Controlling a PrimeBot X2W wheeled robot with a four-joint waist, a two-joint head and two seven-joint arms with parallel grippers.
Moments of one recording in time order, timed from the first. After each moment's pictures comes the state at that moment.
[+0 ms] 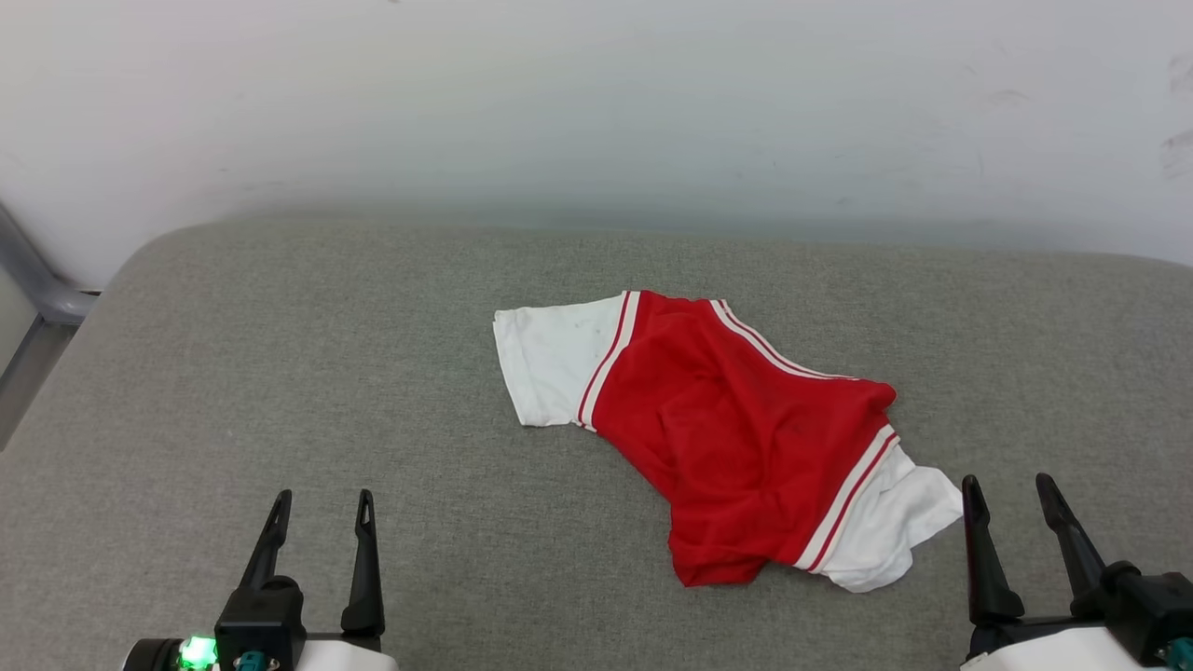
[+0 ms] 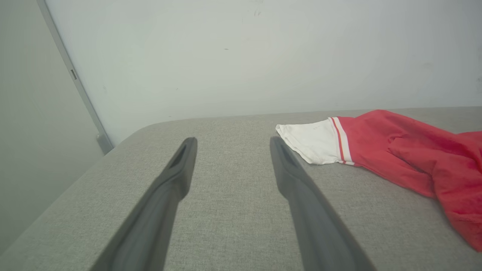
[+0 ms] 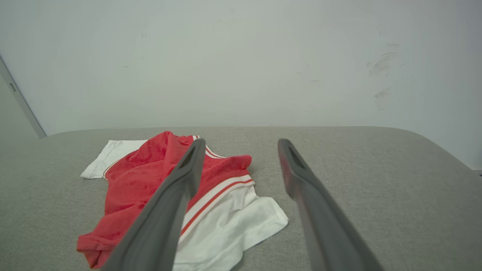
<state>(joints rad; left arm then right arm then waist) 0.09 0.17 -0.11 0.04 -0.09 0.14 -0.26 0.09 -0.05 -0.09 0.08 0.13 0.13 -0.26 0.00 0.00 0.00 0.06</state>
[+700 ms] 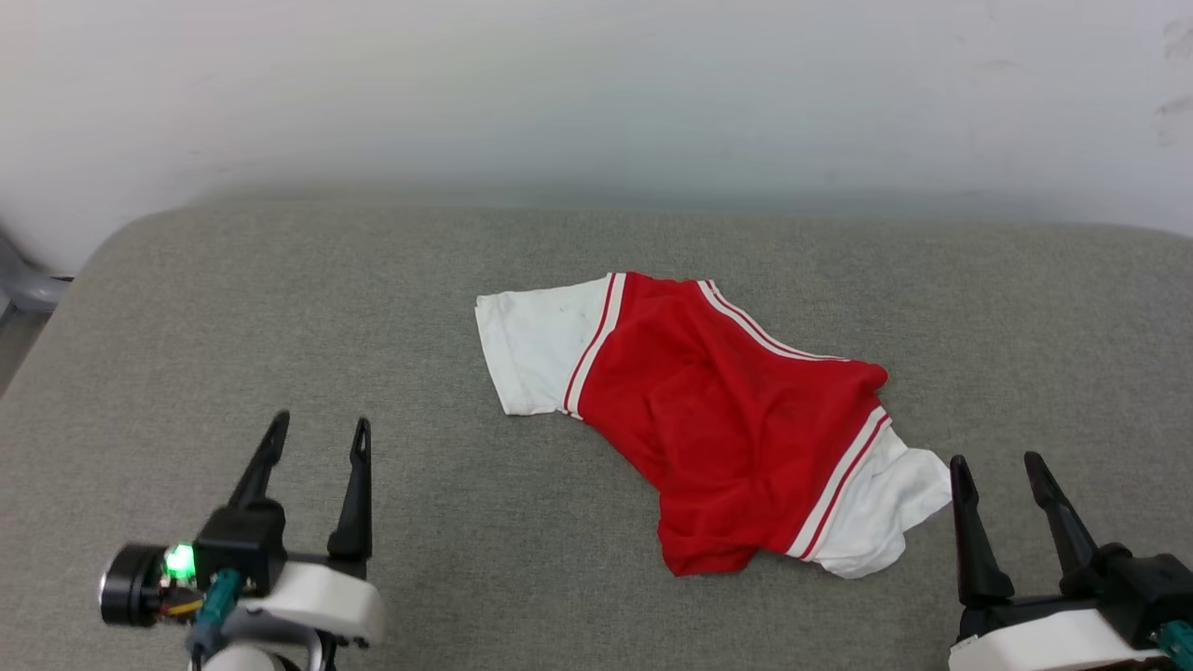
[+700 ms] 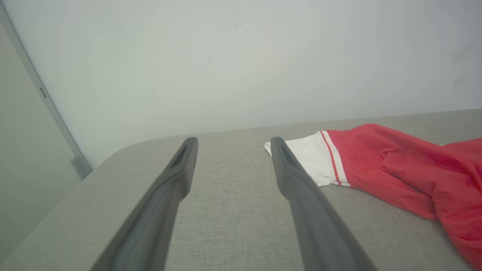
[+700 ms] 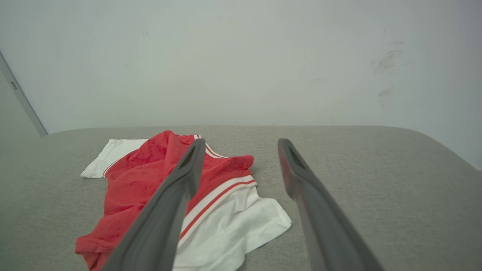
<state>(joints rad) -0.01 0.16 -0.04 0.10 -0.07 0.01 -0.26 0.07 -0.05 -0.07 0.06 0.13 0.13 -0.26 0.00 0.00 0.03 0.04</state>
